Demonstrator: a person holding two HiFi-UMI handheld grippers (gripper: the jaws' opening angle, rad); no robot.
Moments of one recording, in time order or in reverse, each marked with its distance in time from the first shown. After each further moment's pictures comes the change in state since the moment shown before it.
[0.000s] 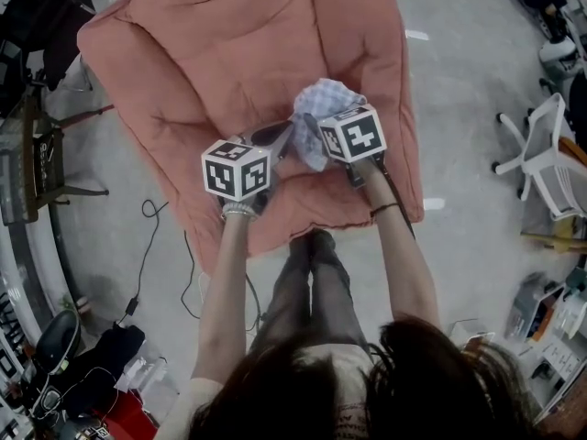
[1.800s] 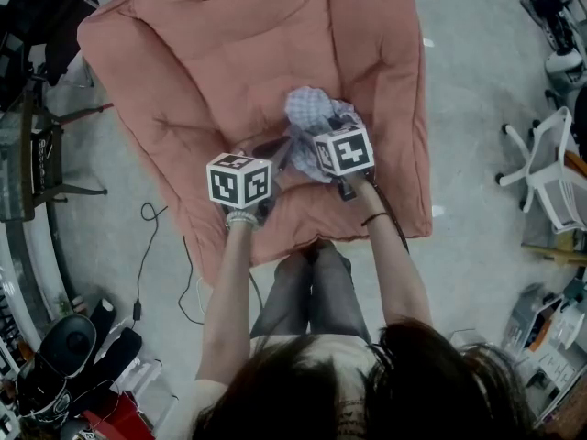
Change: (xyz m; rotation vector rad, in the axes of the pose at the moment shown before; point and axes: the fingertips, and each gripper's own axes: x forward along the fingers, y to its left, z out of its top) left arm 0.005 0.051 -0.045 -0.094 0.043 0.046; right arm 0.064 0.007 -0.036 0.066 0.050 -0.020
